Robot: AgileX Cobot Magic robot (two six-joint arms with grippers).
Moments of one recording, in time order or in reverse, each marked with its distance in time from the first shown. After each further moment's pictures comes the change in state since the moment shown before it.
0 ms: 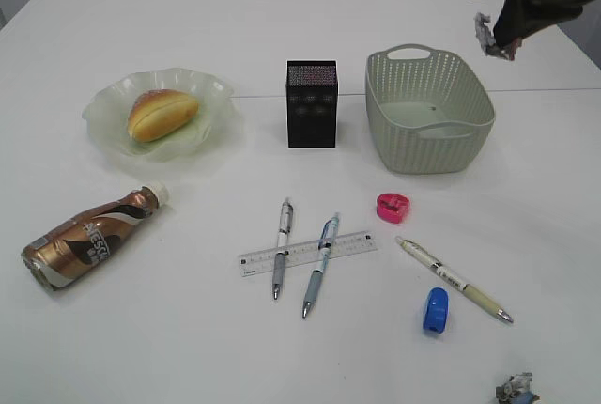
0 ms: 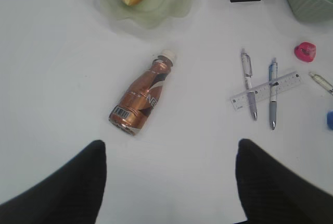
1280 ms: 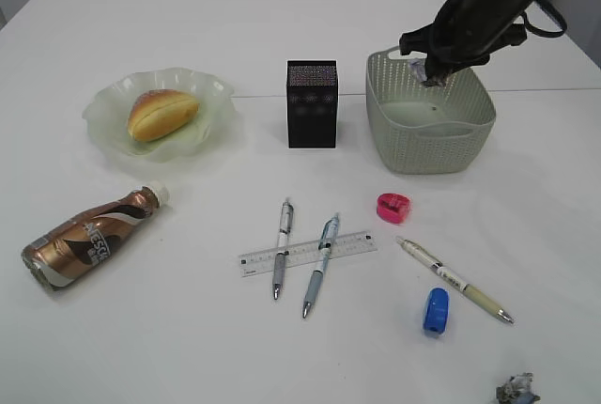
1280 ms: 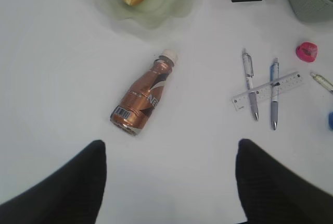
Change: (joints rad) left arm 0.000 0.000 0.000 0.005 0.000 0.000; right arm 0.000 0.479 -0.277 -0.135 -0.305 0.110
